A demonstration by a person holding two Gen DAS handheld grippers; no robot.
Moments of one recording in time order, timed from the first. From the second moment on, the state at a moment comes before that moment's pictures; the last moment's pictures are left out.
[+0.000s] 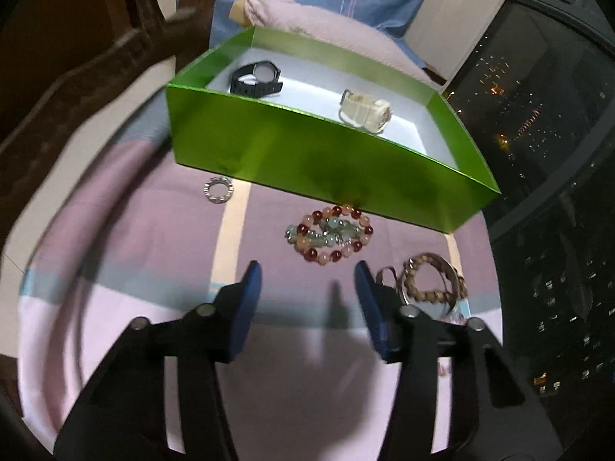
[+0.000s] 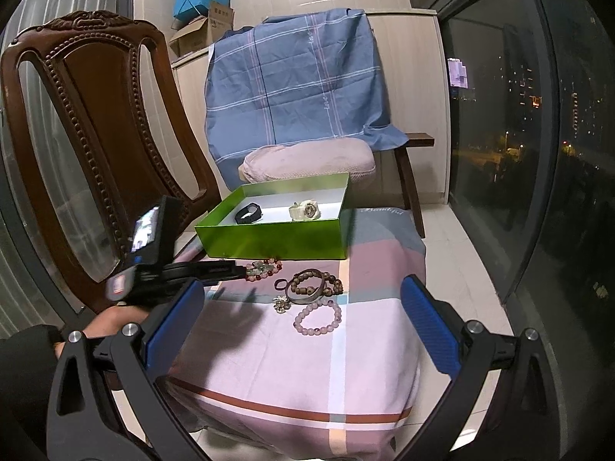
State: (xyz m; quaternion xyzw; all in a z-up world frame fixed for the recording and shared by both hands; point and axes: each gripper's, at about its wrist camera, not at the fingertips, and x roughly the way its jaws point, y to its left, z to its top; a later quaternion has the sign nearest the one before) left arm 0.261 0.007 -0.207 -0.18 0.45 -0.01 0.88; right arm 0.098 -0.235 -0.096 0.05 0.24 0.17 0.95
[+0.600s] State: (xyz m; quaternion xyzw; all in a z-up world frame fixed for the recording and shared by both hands) left arm 0.243 0.000 -0.157 -0.08 0.40 -0.04 0.91; right arm 0.126 -0.245 -0.108 0.07 0.28 0.14 0.95
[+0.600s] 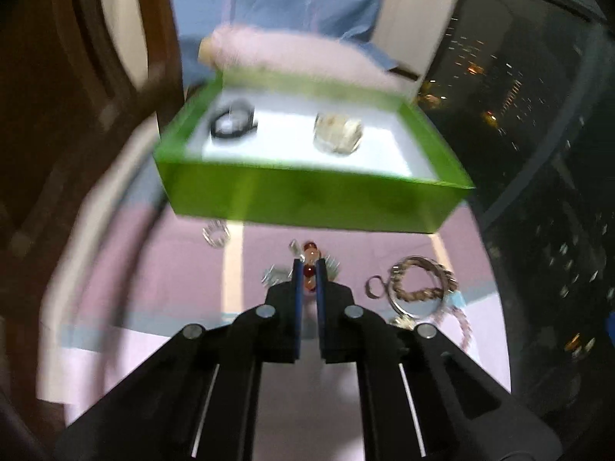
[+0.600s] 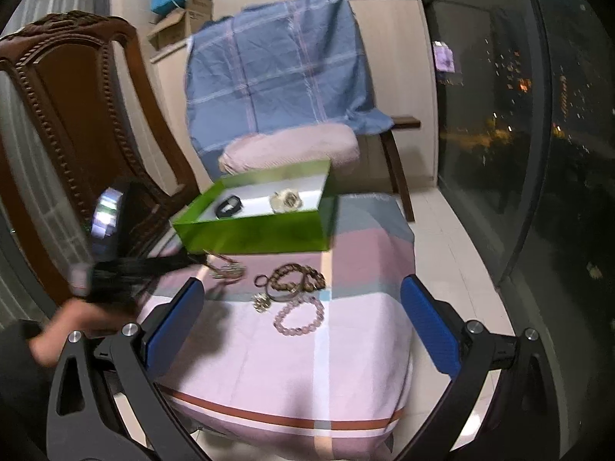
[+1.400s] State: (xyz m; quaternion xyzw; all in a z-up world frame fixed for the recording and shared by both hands) left arm 0.202 0.048 -0.169 -0.04 0.48 -0.04 0.88; right arm 0.150 -0.216 -0.154 0.02 0.37 0.11 0.92
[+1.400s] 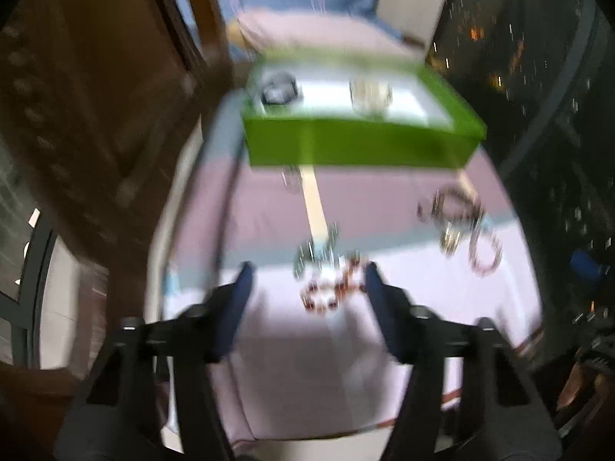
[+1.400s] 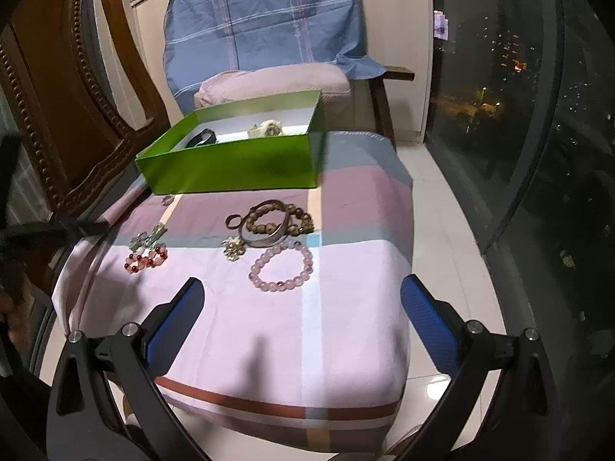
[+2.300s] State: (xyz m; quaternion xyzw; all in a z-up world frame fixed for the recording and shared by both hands) left arm 0.205 0.018 -0.203 0.04 0.48 -0.06 0.87; right arm 0.224 -0.181 -0.207 -0.07 0.46 0.08 0.88
